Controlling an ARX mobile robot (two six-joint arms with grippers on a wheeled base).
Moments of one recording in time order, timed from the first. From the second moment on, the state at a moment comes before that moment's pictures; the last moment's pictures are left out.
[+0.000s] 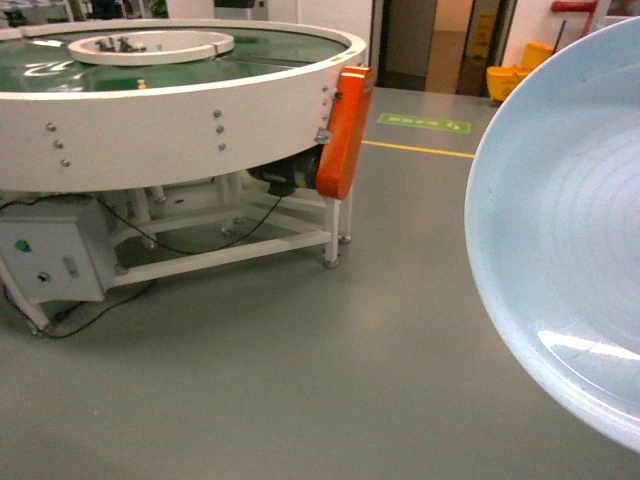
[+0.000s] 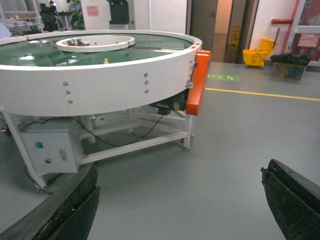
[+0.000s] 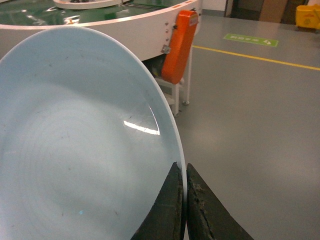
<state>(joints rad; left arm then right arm) 0.00 0.01 0.01 0.00 0.00 0.00 -0.07 0.84 0.33 0.31 -0.33 -0.02</state>
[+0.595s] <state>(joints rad) 0.00 0.01 0.01 -0.01 0.00 0.00 -0.07 0.84 0.33 0.31 -0.33 -0.02</state>
